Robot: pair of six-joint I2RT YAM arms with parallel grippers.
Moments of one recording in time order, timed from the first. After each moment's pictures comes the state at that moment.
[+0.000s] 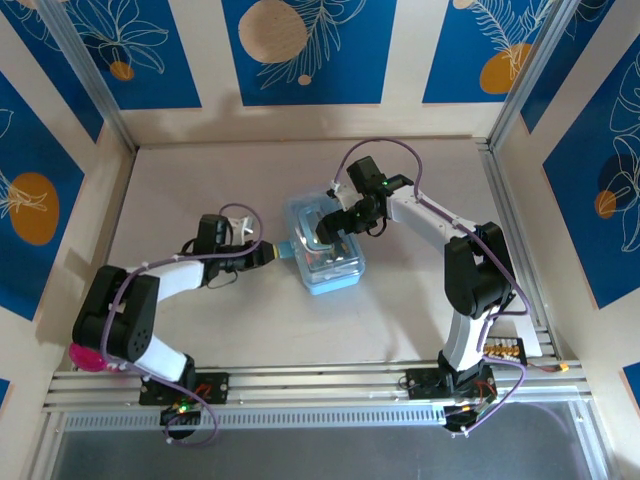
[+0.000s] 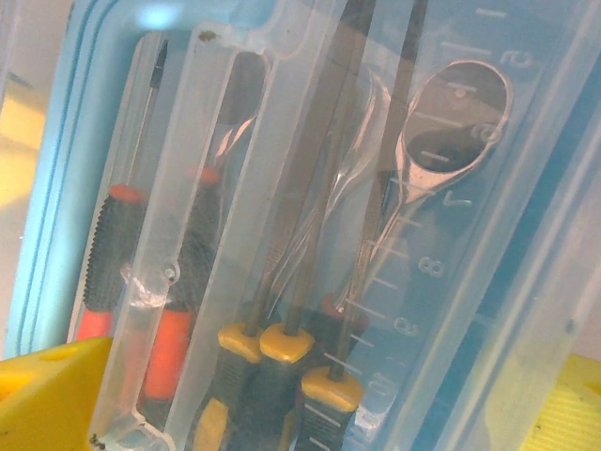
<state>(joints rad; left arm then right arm) -0.26 1.53 0.62 0.14 0.63 -0.52 0.49 1.83 1.43 -0.78 -0.39 0.00</state>
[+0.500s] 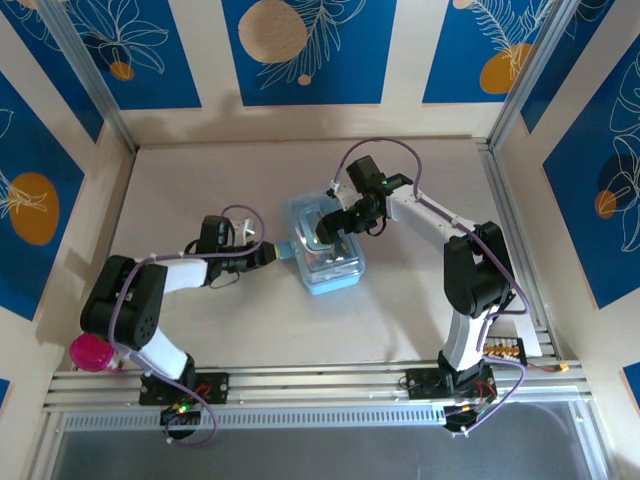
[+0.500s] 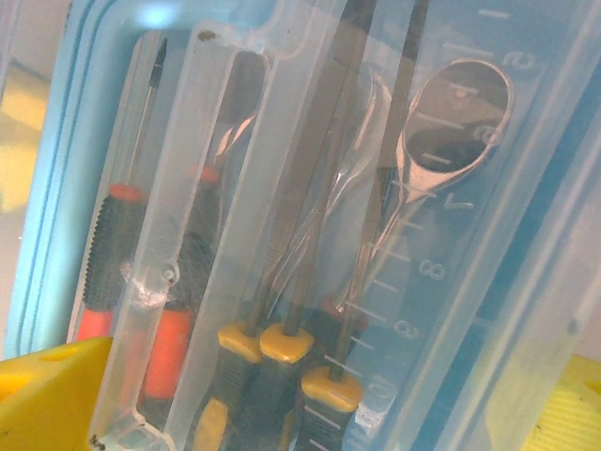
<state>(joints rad) -0.25 1.61 0.62 0.21 0.65 -0.55 0.49 1.84 1.45 -0.80 -0.39 -0.01</state>
